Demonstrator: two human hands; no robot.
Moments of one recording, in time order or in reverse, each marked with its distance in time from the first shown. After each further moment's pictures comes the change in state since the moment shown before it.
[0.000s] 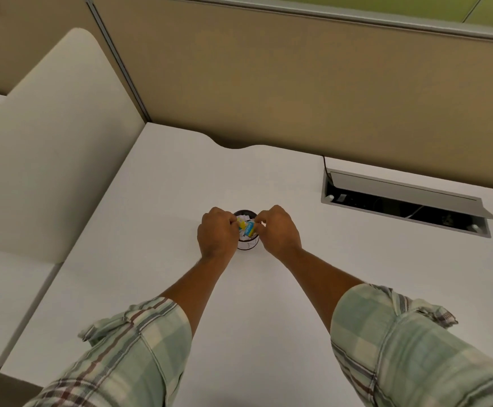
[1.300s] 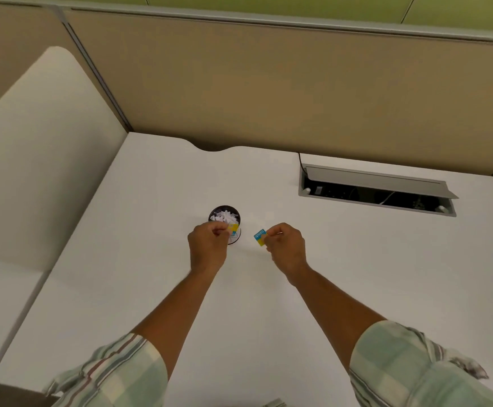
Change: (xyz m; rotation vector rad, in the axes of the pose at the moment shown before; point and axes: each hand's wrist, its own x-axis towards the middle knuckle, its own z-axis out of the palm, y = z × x) left_hand -0.055 0.017 -0.008 -0.524 -0.063 -0.178; right_hand -0.084 0.046 -0.023 0.684 0.145 0.358
